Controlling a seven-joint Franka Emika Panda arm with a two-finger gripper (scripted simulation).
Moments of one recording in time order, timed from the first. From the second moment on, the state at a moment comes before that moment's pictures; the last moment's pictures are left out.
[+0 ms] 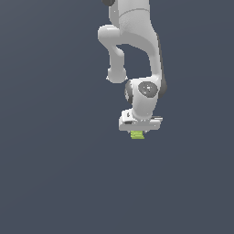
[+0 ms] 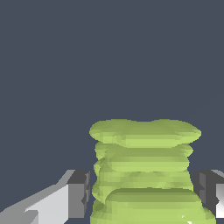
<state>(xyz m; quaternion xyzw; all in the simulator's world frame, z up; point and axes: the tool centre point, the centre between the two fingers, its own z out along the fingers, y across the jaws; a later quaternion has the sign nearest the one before) -0.031 0.108 0.061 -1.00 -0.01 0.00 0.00</state>
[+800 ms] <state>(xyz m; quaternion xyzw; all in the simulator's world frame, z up) -0.053 0.002 0.186 -1.00 -0.01 0.00 0.00</state>
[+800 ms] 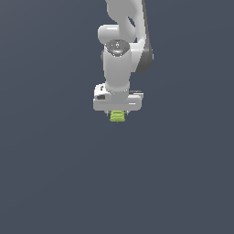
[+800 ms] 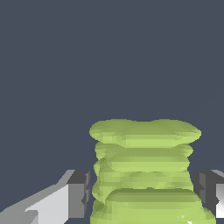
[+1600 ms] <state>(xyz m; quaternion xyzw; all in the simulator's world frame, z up) -0.071 -0.106 0.314 -1.00 0.00 0.00 0.00</state>
